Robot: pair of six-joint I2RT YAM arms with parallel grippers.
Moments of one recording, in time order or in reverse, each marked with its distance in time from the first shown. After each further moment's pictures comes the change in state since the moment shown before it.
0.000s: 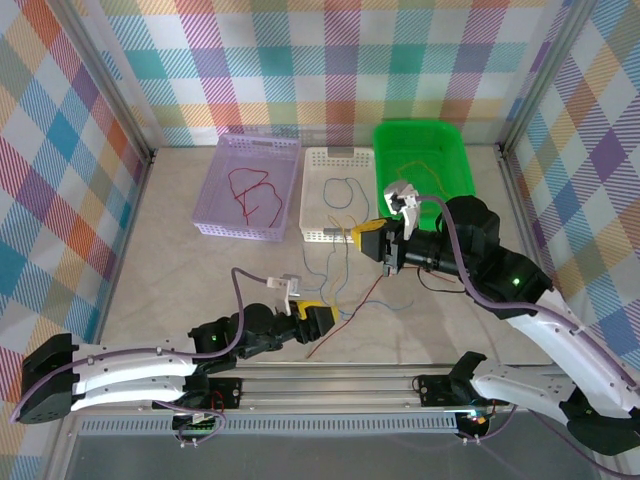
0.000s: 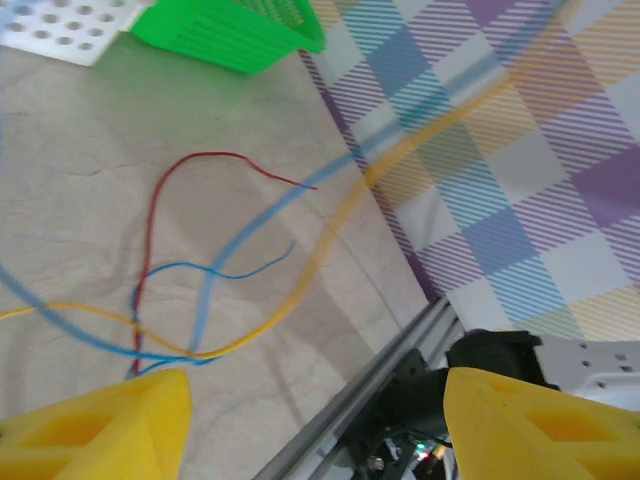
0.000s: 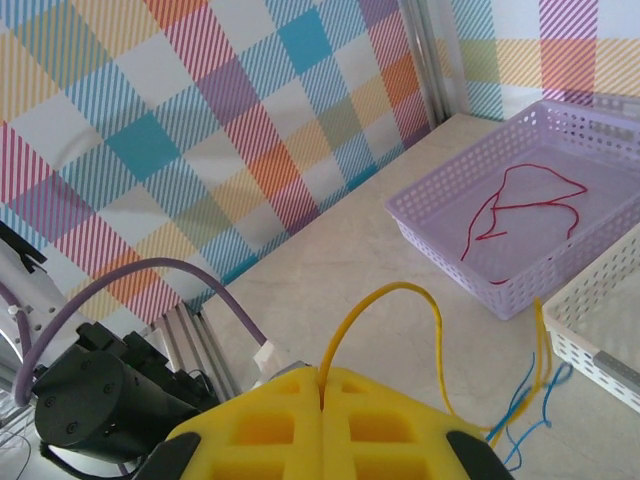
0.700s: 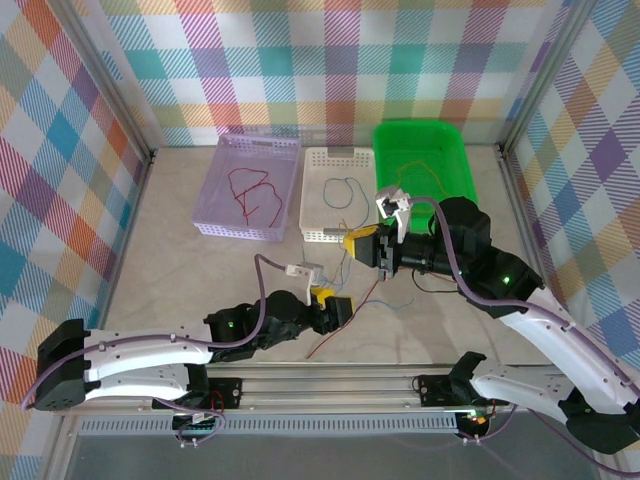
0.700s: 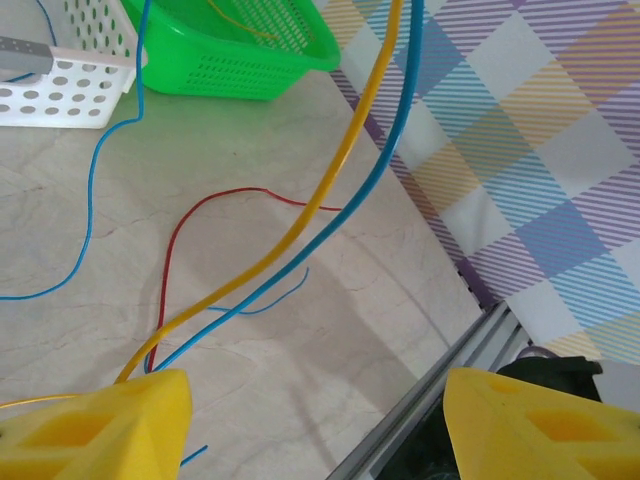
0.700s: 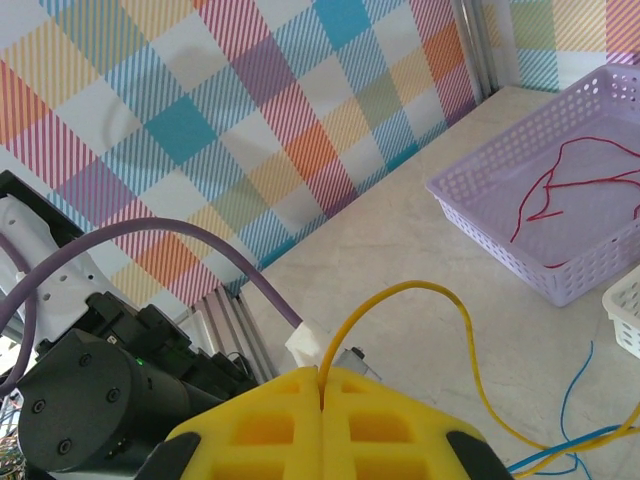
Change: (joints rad) left arm -0.023 0.169 0.240 -0.180 -0.104 0.119; right arm 0.000 0.005 -0.043 0.046 -0.091 0.044
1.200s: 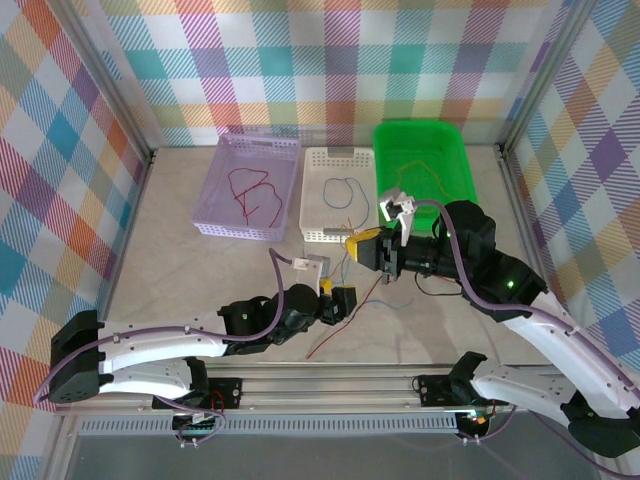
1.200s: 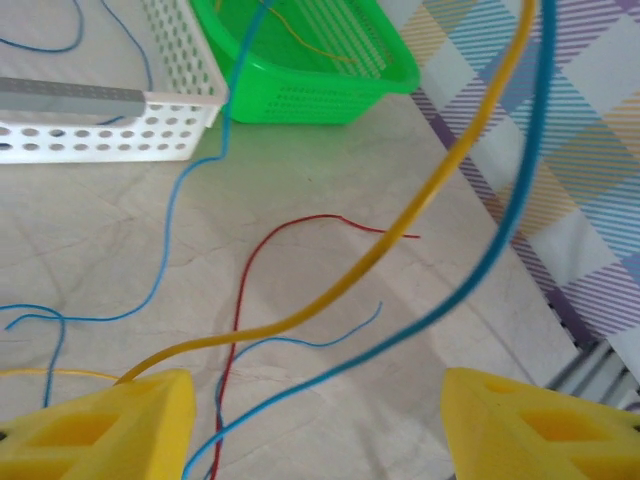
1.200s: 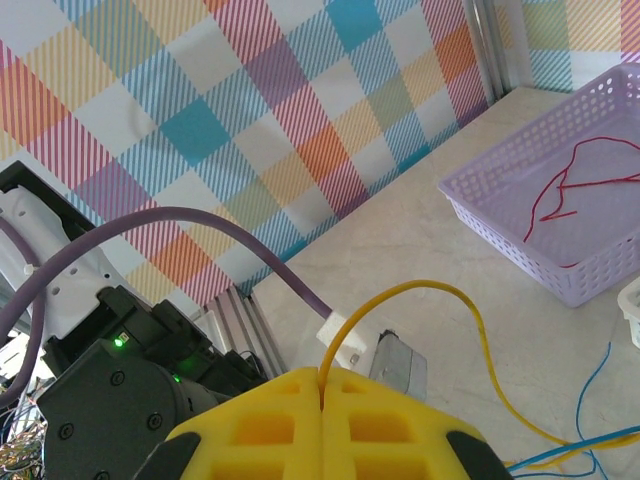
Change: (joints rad) left arm 0.000 0.101 0.114 -0.123 -0.155 0.015; right arm 0.000 -0.031 -0.019 0.007 -0.017 0.013
